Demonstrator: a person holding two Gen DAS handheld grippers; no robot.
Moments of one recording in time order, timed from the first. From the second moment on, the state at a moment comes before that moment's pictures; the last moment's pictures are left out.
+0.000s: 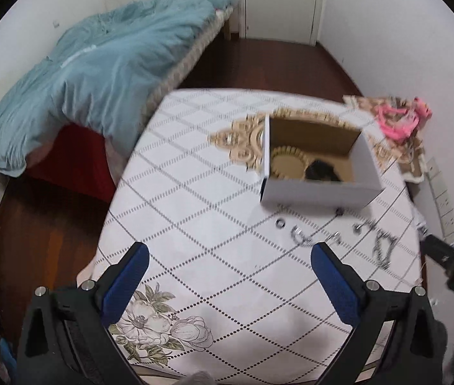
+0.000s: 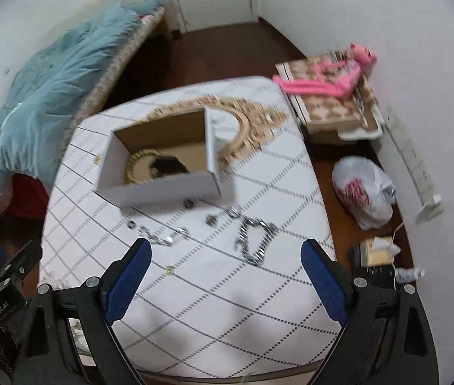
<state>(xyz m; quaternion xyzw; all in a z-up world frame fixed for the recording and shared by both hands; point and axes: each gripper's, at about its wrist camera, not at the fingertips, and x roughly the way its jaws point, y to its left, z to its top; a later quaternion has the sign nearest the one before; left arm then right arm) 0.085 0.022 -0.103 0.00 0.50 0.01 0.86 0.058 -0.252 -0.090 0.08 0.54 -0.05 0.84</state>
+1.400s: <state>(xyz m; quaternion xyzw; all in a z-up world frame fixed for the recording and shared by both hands) 0.127 0.013 -0.202 -0.09 0.59 -0.07 0.80 0.067 -0.269 -0.179 0.11 0.51 -0.03 0.85</state>
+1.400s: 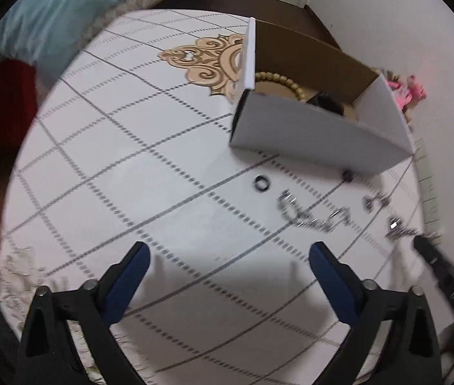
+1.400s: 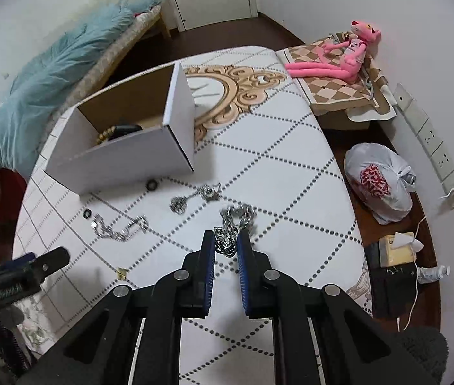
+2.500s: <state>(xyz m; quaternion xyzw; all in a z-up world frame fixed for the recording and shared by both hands) 0.132 -0.007 -0.155 -0.05 0.53 -0.12 0.84 0.066 -0.277 -0.153 0.16 0.49 -0.03 0.86</state>
